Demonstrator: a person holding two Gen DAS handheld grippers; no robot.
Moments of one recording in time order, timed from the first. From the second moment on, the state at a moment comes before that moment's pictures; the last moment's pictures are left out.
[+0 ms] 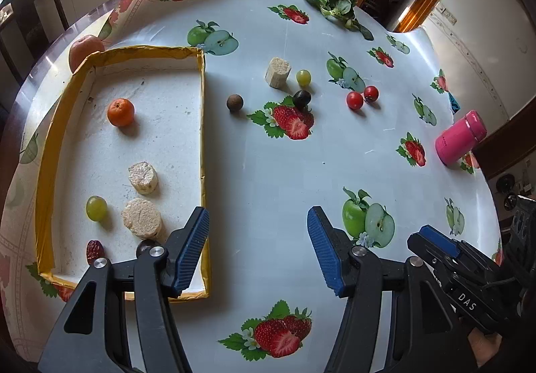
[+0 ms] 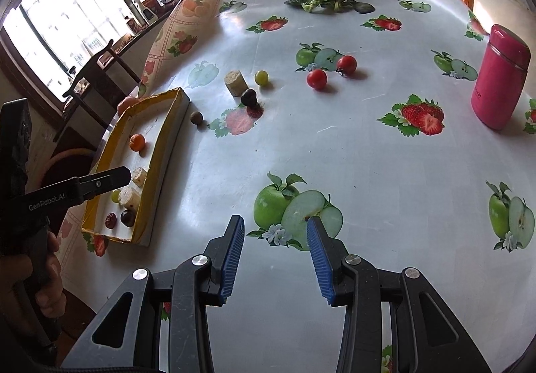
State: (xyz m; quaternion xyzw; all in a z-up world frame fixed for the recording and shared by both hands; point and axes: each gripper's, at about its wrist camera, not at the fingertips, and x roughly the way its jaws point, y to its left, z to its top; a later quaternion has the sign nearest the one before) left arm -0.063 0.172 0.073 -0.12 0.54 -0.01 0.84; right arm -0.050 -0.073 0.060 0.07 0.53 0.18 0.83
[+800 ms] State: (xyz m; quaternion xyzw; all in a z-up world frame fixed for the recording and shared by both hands) left arm 0.063 0.136 0.033 -0.13 0.56 -0.05 0.82; right arm 0.098 -0.064 0.020 0.08 0.52 0.16 0.84
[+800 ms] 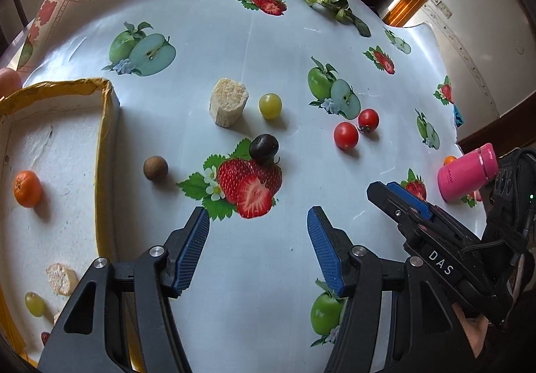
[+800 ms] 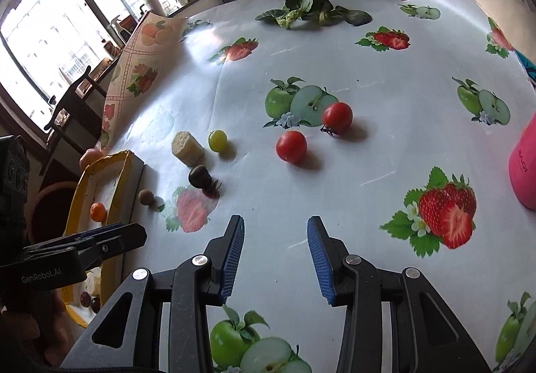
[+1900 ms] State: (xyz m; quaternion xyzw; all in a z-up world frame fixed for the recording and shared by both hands) left arm 0.077 0.125 0.002 -0.07 0.55 -0.05 0.83; right arm 0.126 -0.060 0.006 0.09 0.51 0.17 0.84
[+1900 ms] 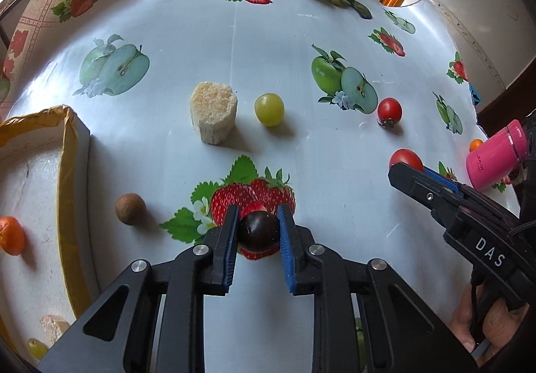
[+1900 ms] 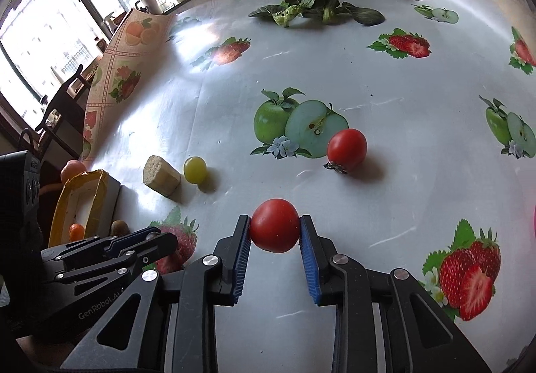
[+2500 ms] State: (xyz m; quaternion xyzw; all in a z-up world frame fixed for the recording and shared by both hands) left arm 0.003 0.155 0.048 -0.07 0.53 -0.01 0.84; right arm 0.034 -0.041 0.055 0.09 0.50 0.20 0.84
